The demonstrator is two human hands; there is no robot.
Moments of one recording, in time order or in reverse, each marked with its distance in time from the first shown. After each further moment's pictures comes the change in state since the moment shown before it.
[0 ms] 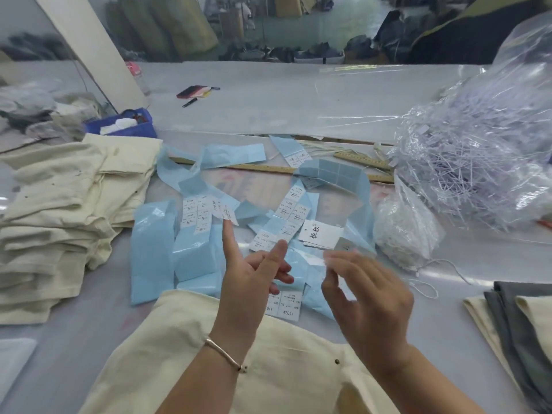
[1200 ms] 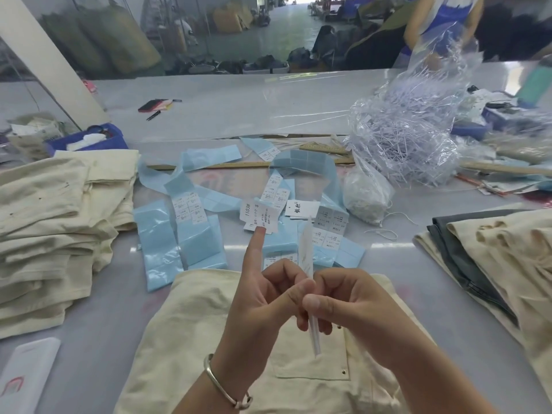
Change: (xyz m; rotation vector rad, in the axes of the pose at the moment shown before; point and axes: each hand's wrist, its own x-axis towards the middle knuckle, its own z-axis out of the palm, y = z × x) left_hand -0.119 0.038 -0.061 -0.304 -0.582 0.039; right_hand -0.009 -0.143 -0.085 1.113 -0.660 0.913
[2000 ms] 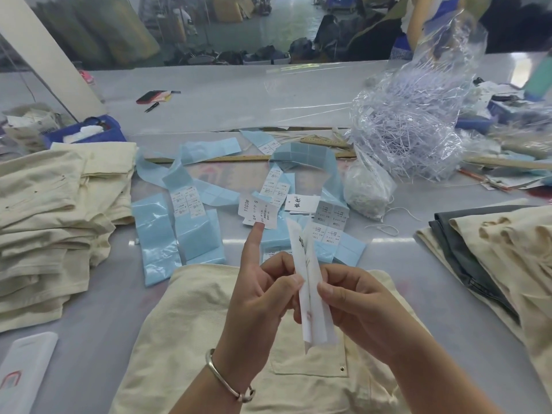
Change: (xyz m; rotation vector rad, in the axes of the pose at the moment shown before) left_hand 0.006 -0.008 -0.001 -0.015 0.109 -0.038; right_hand 0.003 0.016 -0.014 0.277 -0.063 0.073
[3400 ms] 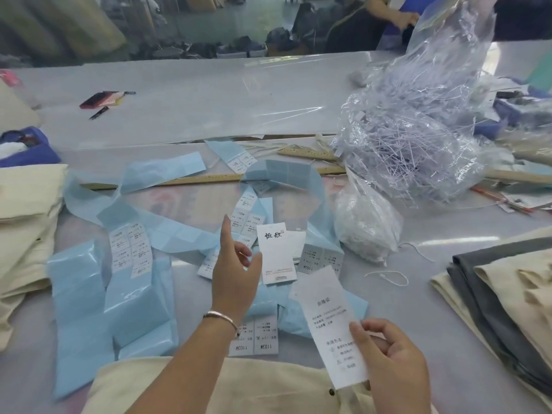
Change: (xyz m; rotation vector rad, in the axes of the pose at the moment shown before) left_hand 0.238 -0.118 -0.072 0.890 0.364 0.044; right_hand 0.067 0.053 -0.129 -0.291 1.178 0.029
